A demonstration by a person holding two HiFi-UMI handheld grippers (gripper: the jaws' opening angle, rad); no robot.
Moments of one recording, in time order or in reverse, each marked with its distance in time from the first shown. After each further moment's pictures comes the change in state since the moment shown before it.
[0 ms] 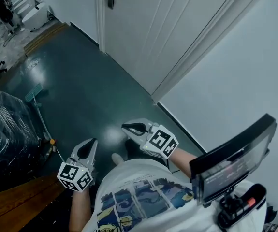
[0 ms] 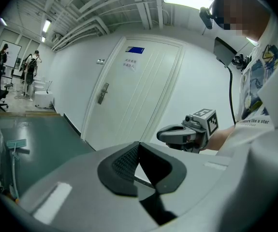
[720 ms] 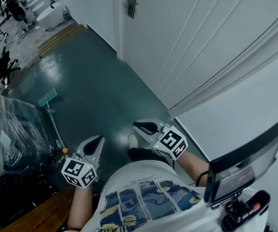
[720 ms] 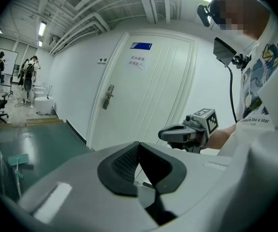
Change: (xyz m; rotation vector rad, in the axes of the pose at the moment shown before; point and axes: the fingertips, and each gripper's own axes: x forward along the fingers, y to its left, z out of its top) left arm 0.089 0.098 0.087 0.041 0.015 0.048; right arm 0.070 -0.135 0.060 0.026 -0.045 0.011
